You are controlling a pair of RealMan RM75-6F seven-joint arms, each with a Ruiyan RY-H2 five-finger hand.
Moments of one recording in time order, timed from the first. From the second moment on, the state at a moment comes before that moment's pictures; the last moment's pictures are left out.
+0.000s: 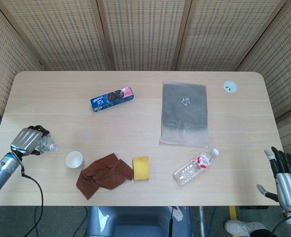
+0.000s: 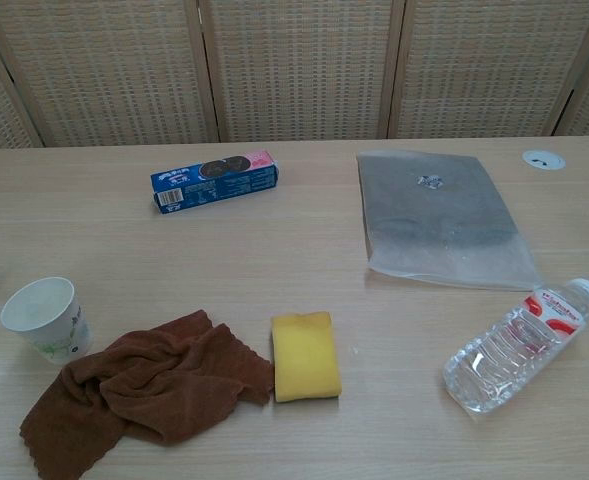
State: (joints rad) left arm -0.53 -1.36 0.05 -0.98 1.53 0.94 -0.21; right arm 0.00 -1.10 0.04 -1.65 -1.53 1.55 -0.10
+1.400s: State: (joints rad) left arm -0.57 -1.41 0.06 -0.97 1.54 0.94 0.18; right arm -0.01 -1.09 0.04 -1.65 -1.53 1.55 -0.09
